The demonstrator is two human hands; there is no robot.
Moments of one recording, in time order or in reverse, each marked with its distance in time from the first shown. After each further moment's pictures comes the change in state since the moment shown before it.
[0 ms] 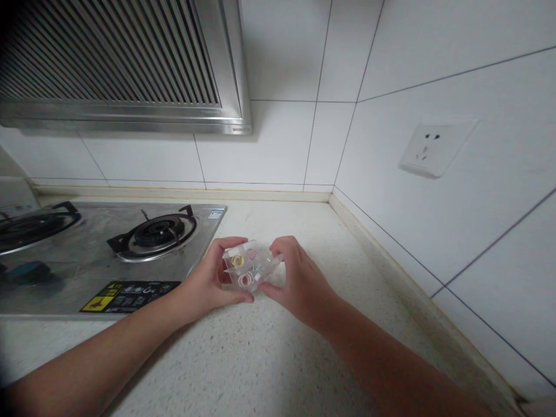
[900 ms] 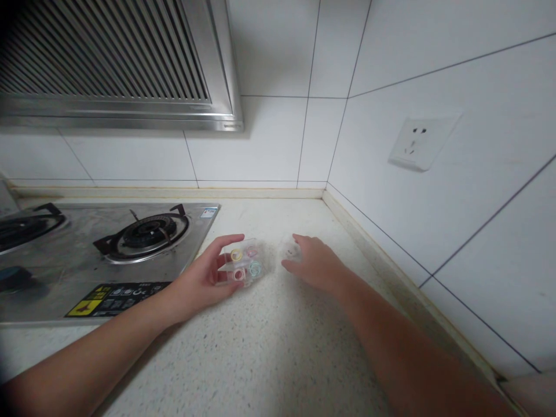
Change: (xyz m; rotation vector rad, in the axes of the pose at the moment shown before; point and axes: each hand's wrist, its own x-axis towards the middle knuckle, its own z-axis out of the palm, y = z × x) left_hand 0.001 -0.001 -0.001 -0.031 -0.062 -0.053; right_hand 0.002 0.059 -0.024 -0.412 -0.388 0.519
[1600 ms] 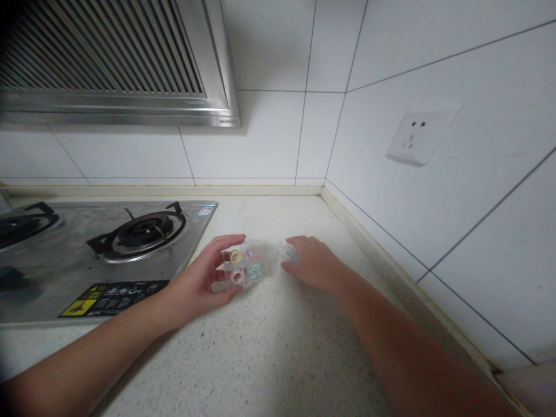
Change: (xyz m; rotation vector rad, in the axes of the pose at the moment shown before) left_hand -0.005 0.002 0.002 0.206 -0.047 0.204; right_hand -0.006 -0.001 -0.002 0.009 -0.038 -0.073
